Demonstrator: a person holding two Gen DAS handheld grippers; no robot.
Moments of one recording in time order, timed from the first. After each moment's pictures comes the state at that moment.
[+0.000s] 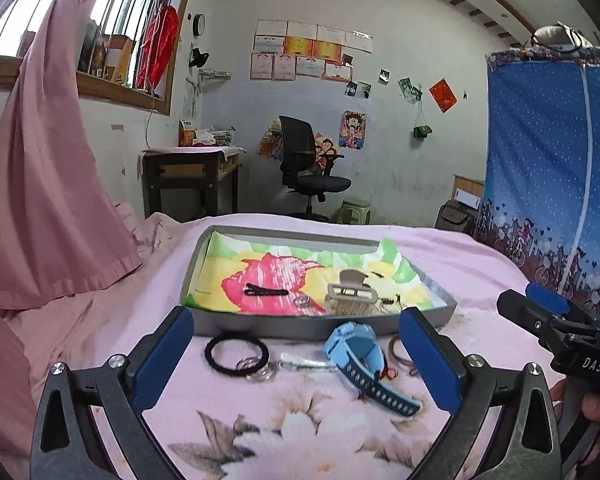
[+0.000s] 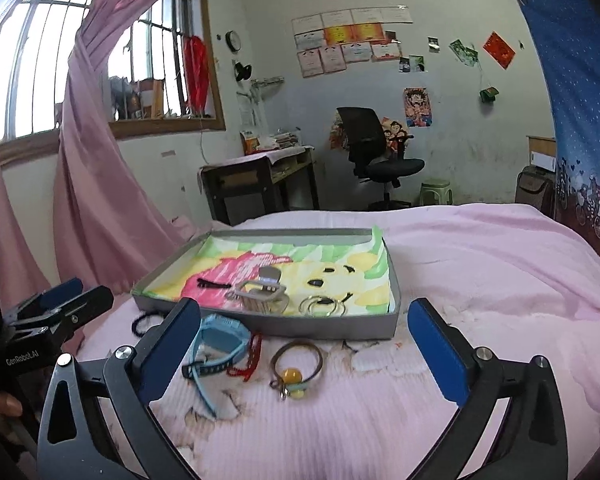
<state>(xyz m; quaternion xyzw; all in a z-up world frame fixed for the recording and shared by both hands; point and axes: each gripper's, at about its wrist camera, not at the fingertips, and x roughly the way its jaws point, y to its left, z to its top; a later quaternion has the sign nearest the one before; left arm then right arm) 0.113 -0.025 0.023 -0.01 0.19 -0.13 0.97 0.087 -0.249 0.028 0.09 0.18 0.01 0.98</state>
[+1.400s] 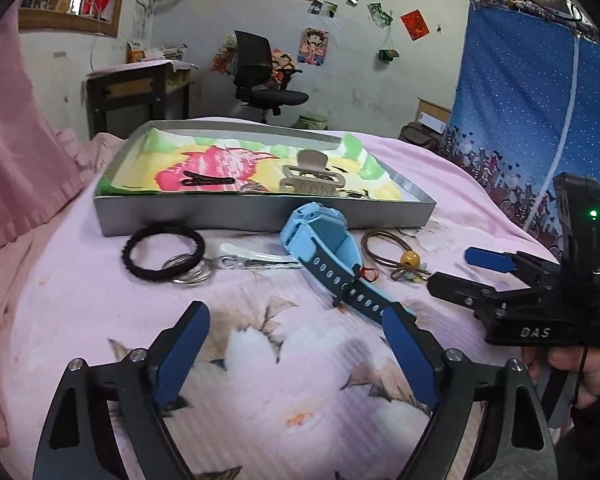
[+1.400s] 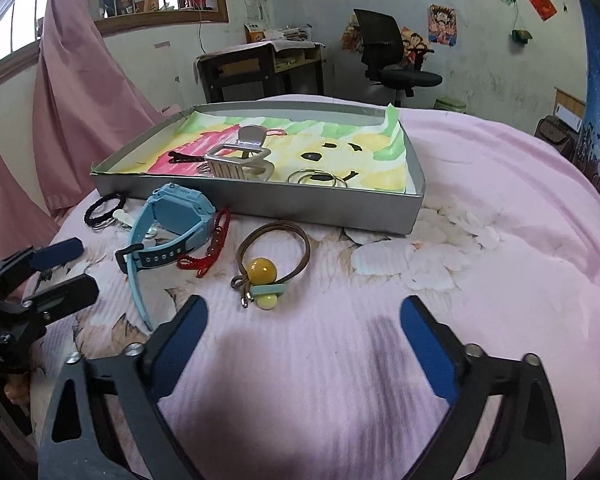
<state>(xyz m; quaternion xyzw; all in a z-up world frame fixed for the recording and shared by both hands) 0.140 -0.045 -0.039 0.00 0.34 -0.22 0.91 0.128 -0.249 -0.037 0.05 0.37 0.04 0.93</state>
